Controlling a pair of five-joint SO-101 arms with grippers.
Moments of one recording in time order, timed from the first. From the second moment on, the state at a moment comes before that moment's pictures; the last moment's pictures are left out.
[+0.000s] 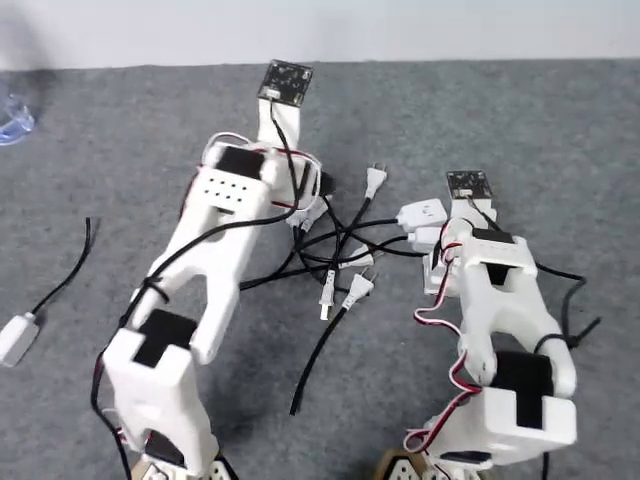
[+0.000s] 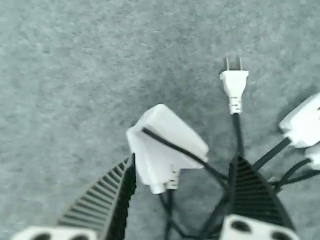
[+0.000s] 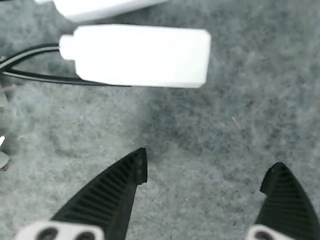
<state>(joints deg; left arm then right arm) 14.5 21.4 -9.2 59.9 8.2 5.5 2.0 35.7 48.4 7.4</state>
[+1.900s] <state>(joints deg) 16.7 6.5 -12.1 88.6 -5.2 4.7 2.0 35.7 48.4 7.4</state>
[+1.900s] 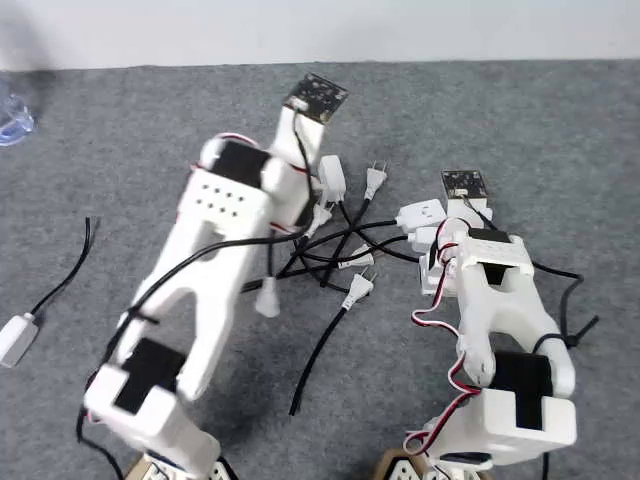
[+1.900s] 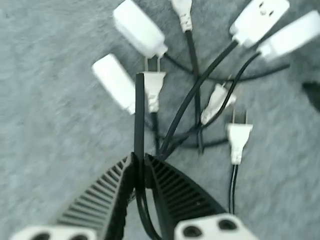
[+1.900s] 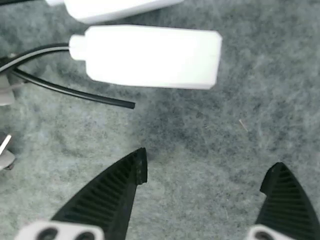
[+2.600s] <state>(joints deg) 28.9 -2.5 -17.8 82.6 -8.1 4.7 2.0 35.7 48.4 7.4</state>
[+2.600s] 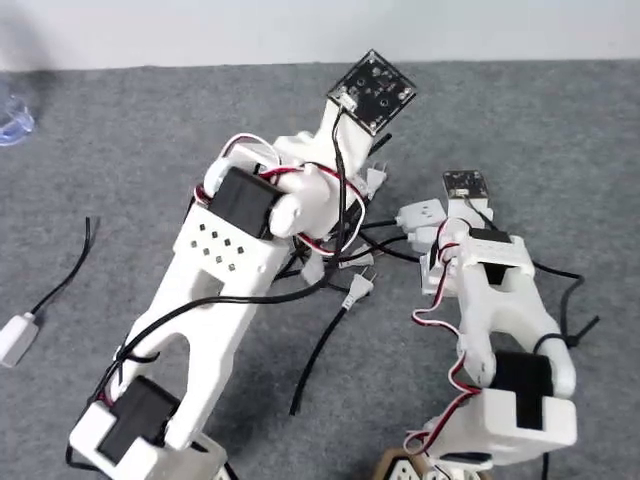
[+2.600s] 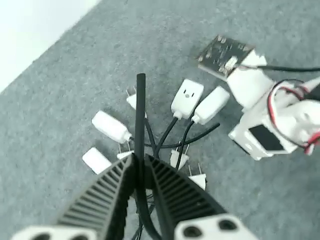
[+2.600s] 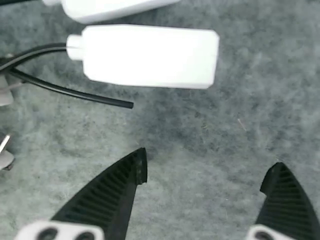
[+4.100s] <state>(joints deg) 37.2 -39.7 24.8 86.6 -42.2 -1.3 -69.0 60.3 68.1 61.7</state>
